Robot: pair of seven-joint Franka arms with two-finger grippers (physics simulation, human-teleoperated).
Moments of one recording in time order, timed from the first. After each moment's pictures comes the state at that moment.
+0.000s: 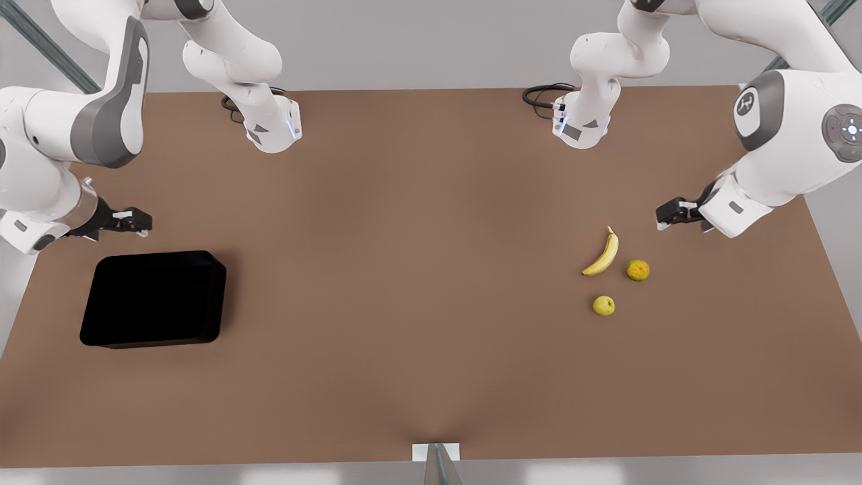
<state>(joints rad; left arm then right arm) -0.08 0.14 0.04 -1.40 -0.06 1.46 0.00 -0.07 0.13 0.01 -1.44 -0.15 1.47 -0.20</state>
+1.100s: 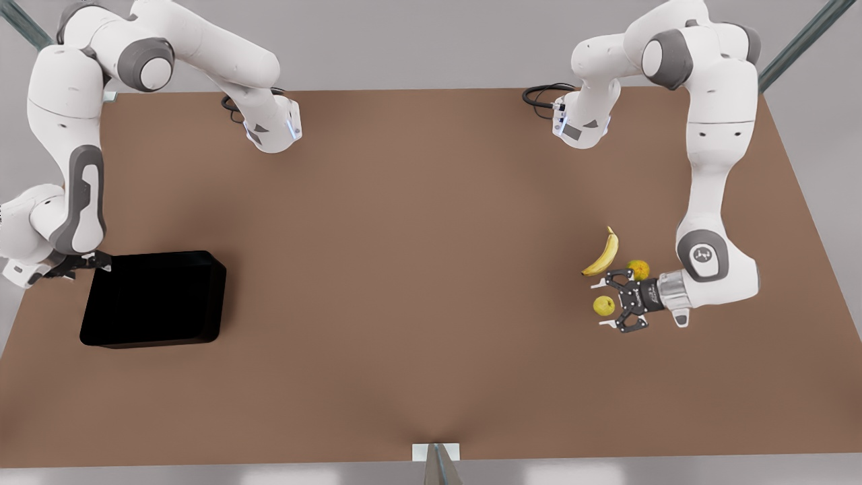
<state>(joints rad) 0.14 0.56 -0.05 -1.73 -0.97 1.97 -1.09 -0.36 0.54 -0.29 -1.83 0.08 2.38 -0.93</state>
